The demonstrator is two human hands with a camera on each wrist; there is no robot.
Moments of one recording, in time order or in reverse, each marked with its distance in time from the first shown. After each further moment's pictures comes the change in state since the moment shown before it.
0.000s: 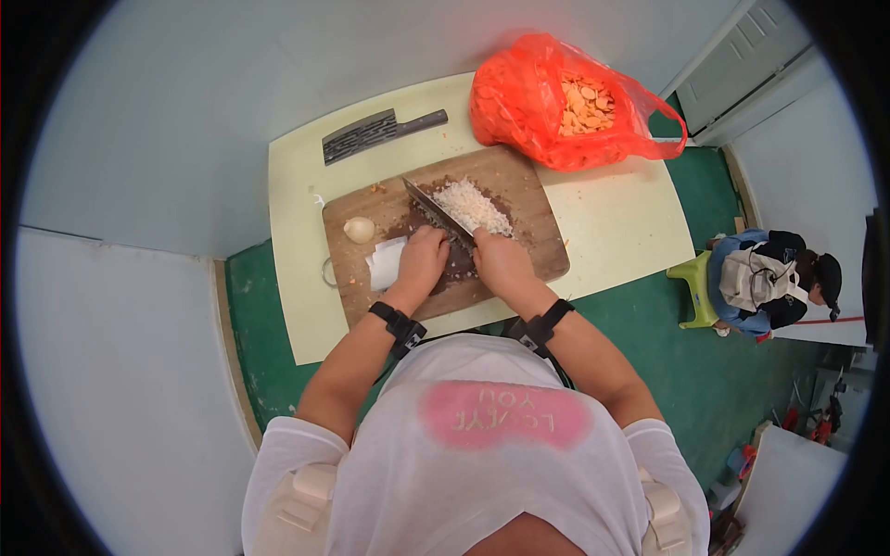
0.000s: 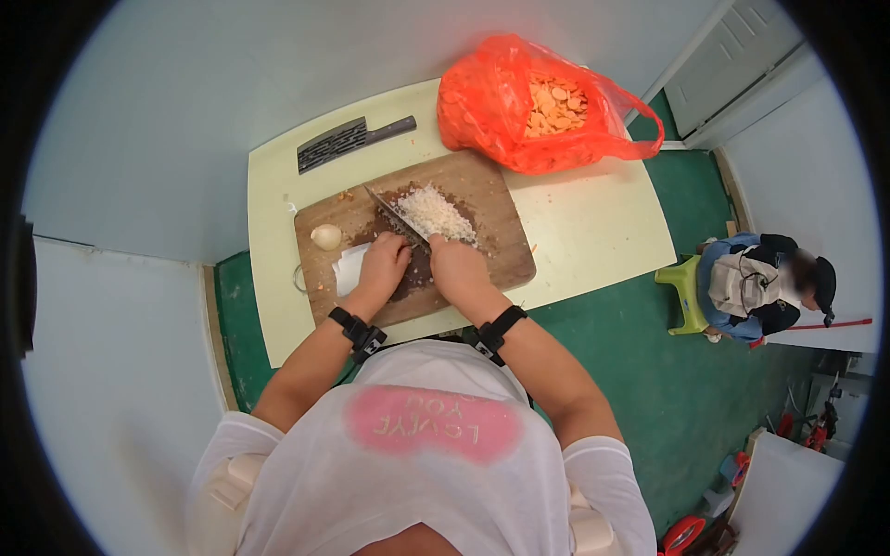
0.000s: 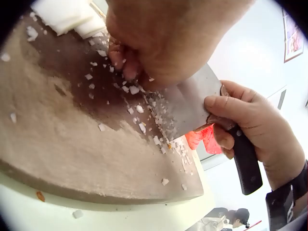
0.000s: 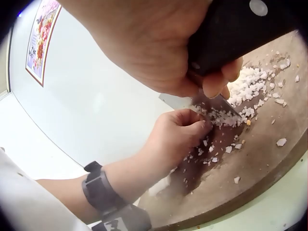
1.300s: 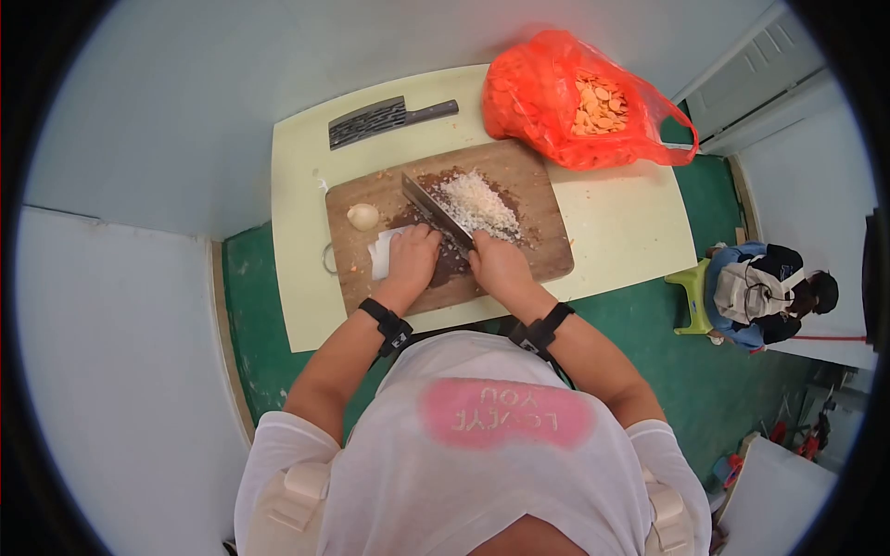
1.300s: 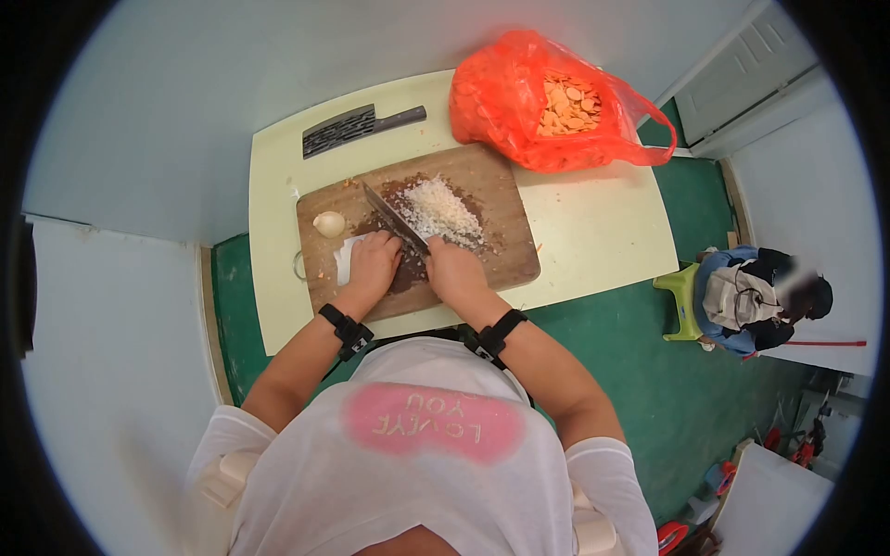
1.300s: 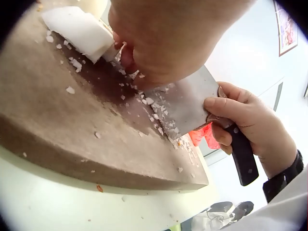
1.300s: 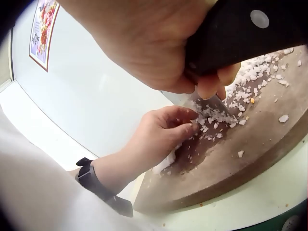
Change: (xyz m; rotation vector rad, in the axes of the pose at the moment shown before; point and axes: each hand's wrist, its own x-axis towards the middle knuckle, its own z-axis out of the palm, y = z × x) left_hand -0.016 -0.011 -0.015 0.340 -0.034 0.126; right_hand -0.007 -0.010 0.006 0.147 -0.029 0.002
